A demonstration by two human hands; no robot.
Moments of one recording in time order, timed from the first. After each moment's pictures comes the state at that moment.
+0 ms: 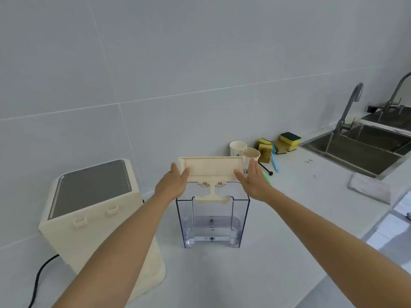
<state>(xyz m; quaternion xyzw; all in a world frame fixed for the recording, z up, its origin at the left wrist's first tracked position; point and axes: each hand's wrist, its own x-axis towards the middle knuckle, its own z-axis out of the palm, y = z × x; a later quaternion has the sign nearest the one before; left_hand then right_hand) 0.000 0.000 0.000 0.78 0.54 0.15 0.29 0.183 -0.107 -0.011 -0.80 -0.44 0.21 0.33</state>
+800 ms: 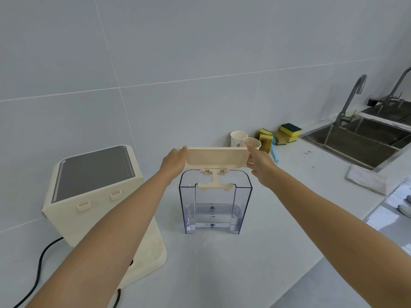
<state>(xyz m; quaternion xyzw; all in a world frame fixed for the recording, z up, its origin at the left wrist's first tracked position) 0.000 0.016 0.005 0.70 0.51 0.23 0.44 0.174 -0.104 0.020 -0.71 -0.20 0.38 0.55</state>
